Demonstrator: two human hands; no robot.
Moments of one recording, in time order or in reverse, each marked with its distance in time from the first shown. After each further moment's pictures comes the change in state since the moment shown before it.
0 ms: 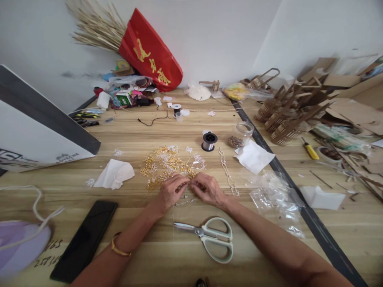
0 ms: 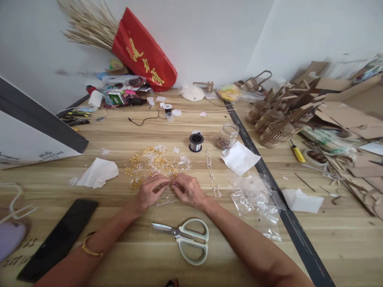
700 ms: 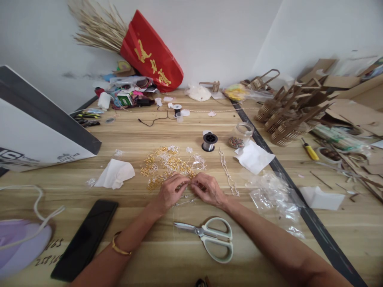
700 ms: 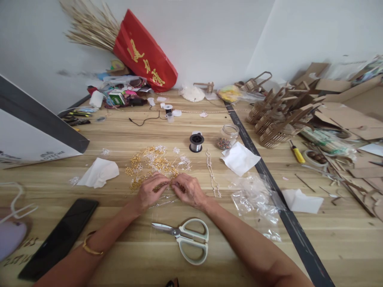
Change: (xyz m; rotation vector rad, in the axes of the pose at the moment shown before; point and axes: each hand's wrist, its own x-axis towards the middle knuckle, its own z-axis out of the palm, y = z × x) left_hand 0.001 0.000 -0.001 -0.028 0.007 -0.023; right_hand -0.001 0.002 0.001 0.008 -0.005 0.012
